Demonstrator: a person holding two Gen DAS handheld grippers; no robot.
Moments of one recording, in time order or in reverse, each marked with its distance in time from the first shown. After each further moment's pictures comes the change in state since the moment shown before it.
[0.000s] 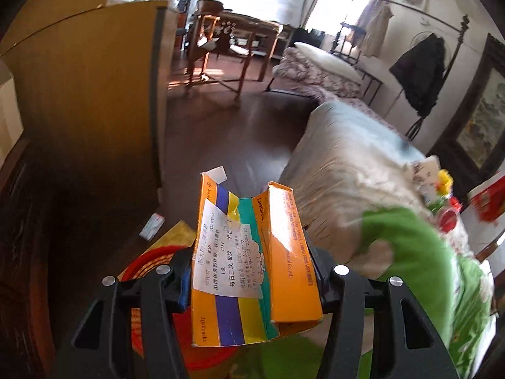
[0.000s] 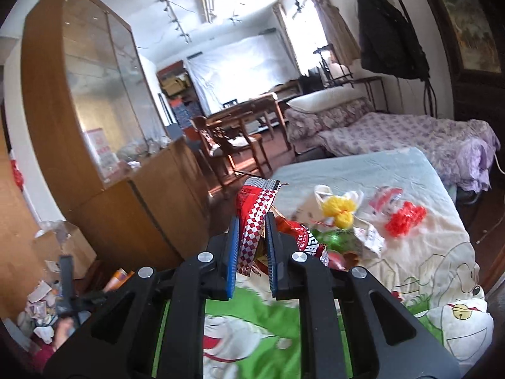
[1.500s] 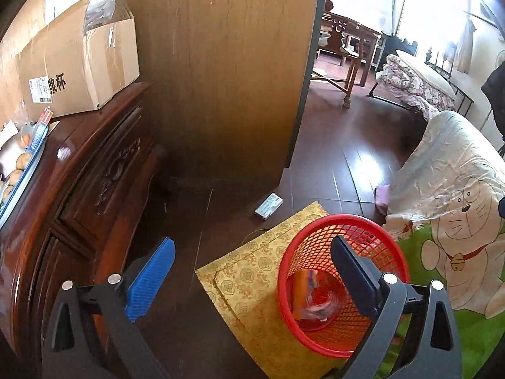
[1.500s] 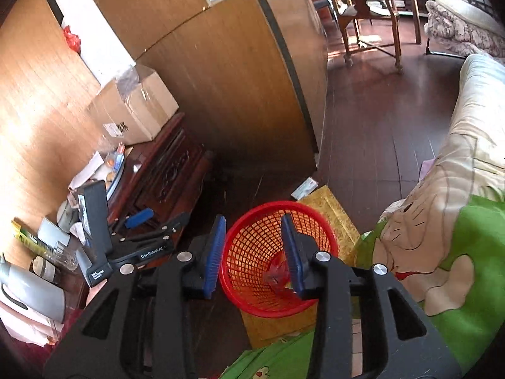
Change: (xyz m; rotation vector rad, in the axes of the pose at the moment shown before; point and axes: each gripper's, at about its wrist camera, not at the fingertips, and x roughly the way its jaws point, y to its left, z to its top) left arm -0.023 0.163 -0.063 -0.165 -0.015 0.388; right arm 0.183 0.214 -0.148 -0.243 0.654 0.420
